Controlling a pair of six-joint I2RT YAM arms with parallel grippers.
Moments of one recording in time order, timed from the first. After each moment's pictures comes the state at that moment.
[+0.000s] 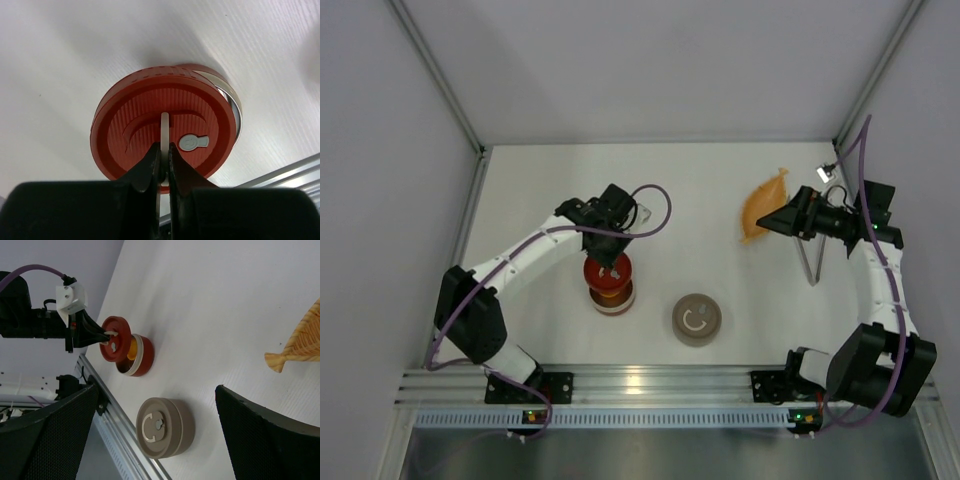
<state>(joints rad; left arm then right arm) -0.66 1.57 1.33 -0.96 -0.03 0.07 -0.32 1.21 0.99 -0.53 -1.15 0.15</state>
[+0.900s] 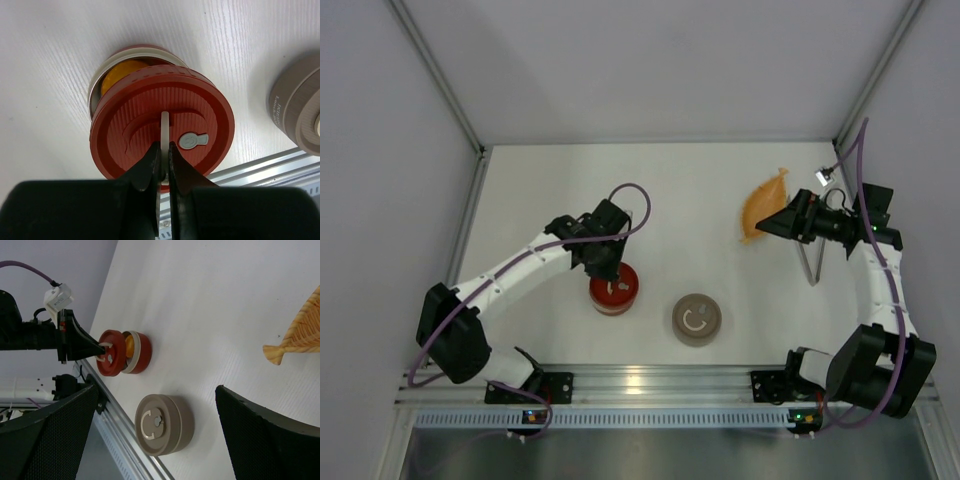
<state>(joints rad) -0.70 1.44 1.18 -0.91 -0.03 -0.40 -0.32 1.20 0.97 -0.57 -1.13 0.12</state>
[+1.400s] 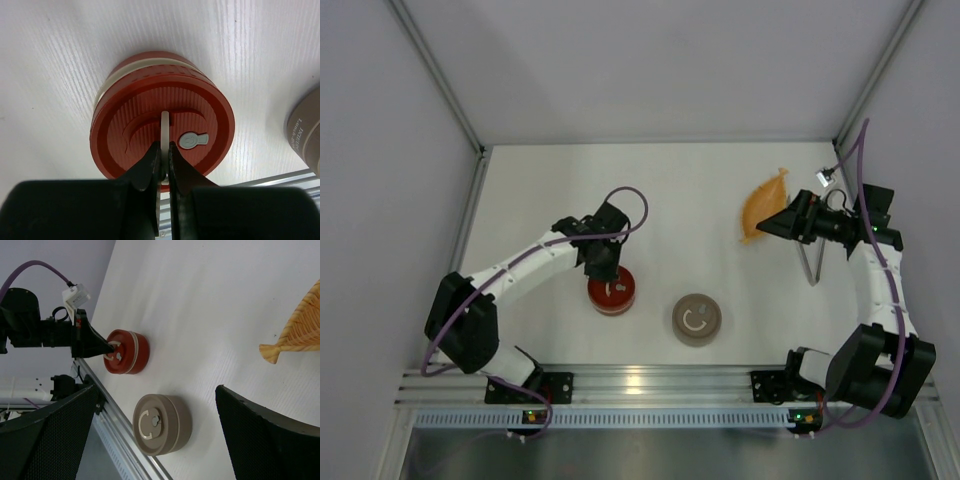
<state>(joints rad) -0.67 1.50 1.13 -0.85 -0.06 -0.46 -0.33 1.20 0.97 -0.57 -1.13 0.11</state>
